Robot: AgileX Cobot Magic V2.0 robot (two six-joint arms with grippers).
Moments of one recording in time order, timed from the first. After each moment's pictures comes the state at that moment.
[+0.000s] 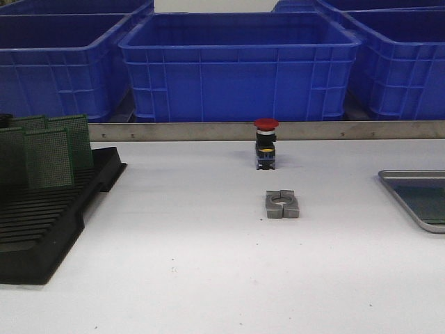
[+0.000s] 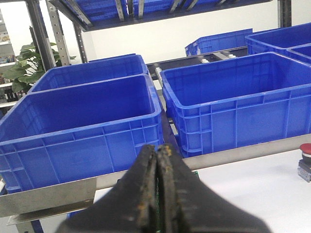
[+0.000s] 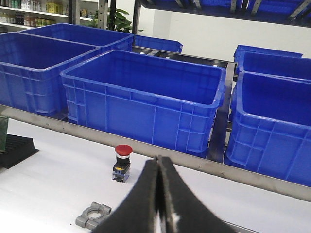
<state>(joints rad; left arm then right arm) -0.04 0.23 -0.33 -0.92 0.15 1.00 0.16 0.13 -0.21 0.83 0.12 -0.90</state>
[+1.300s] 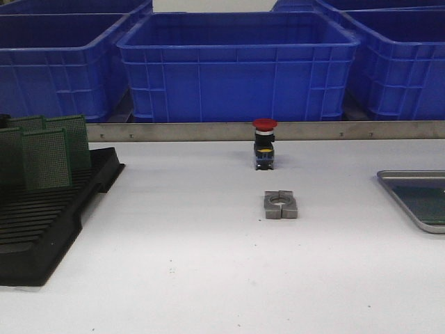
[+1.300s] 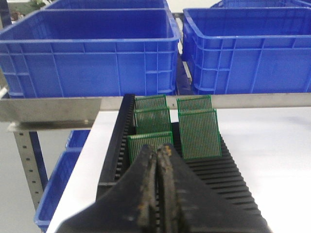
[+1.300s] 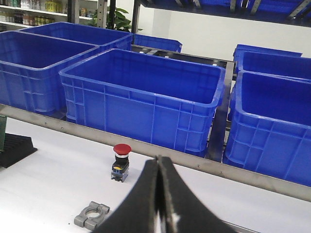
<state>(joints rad) -0.04 -0.01 0.00 0.01 0.14 -0.06 0.16 0.13 -0.21 0.83 0.12 -0.90</state>
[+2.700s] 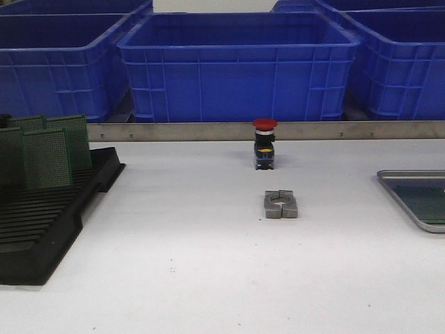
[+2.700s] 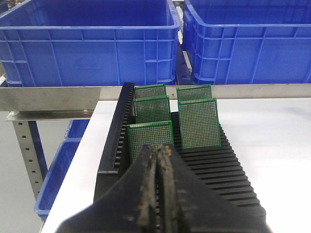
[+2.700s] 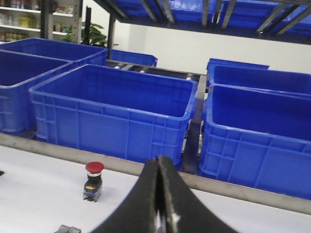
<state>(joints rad) -0.04 -0.01 0.00 0.01 0.17 -0.06 0.16 0.13 -0.19 0.83 -0.02 -0.90</state>
